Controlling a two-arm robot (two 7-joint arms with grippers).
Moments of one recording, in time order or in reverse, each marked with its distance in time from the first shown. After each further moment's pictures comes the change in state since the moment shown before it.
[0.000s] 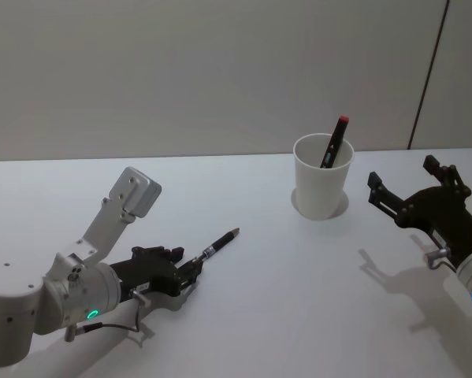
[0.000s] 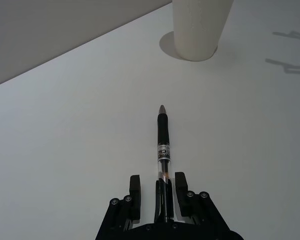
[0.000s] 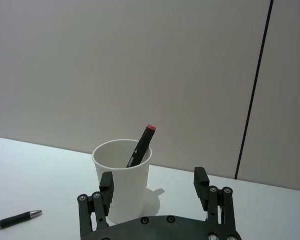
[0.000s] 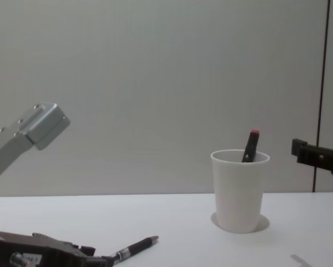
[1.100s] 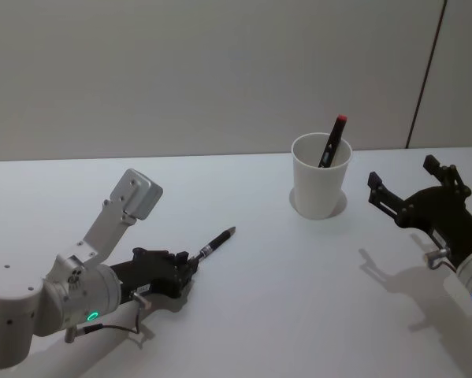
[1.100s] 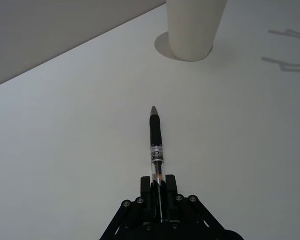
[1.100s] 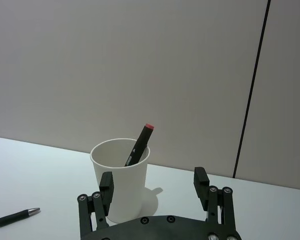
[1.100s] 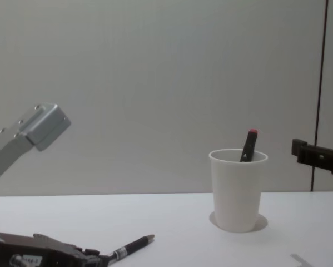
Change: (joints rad) left arm 0.004 0.004 0.002 -0.003 0.007 -0.013 -0.009; right arm 0.000 0.000 0.000 0.000 0.000 0.000 0.000
